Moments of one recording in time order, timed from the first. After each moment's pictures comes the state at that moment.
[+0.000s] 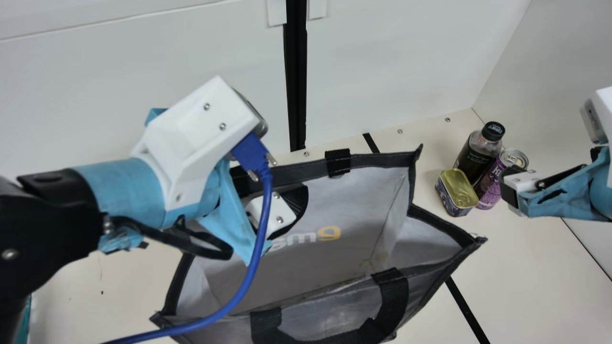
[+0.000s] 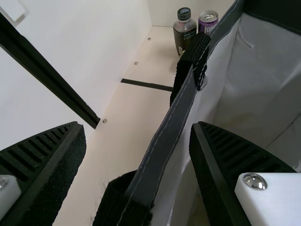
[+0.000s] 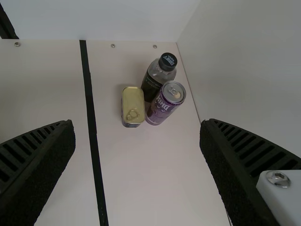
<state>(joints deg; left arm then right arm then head) -42.6 105.1 -132.0 -18.9 69.9 32.9 -30.9 61.2 -87.6 4.8 69.8 -25.9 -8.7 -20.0</state>
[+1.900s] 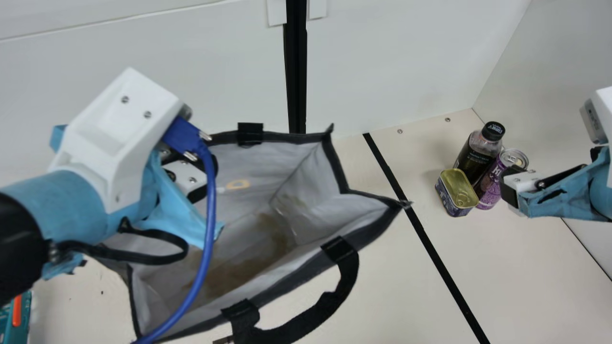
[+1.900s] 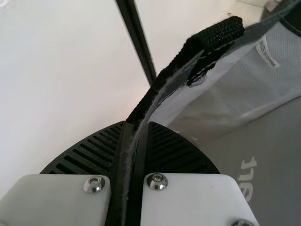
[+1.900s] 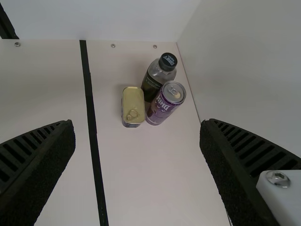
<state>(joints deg) -42.1 97.3 -125.2 1.8 69.9 13.5 -30.9 61.2 -87.6 4.8 69.8 -25.9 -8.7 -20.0</state>
